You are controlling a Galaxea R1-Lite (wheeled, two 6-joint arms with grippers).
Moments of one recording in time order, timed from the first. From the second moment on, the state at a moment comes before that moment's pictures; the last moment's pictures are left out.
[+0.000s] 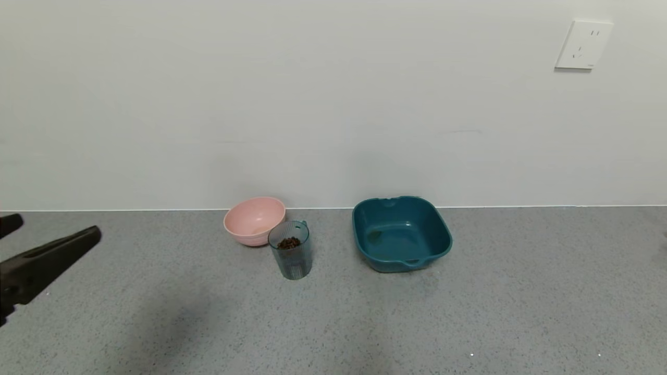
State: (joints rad) left arm -0.01 0.87 -0.64 -0.11 -0.13 0.03; right arm 0.00 0.00 0.00 0.00 0.00 0.02
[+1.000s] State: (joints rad) left arm -0.30 1.40 -0.44 -0.46 -0.02 0.01; right arm 0.00 0.00 0.00 0.00 0.00 0.02
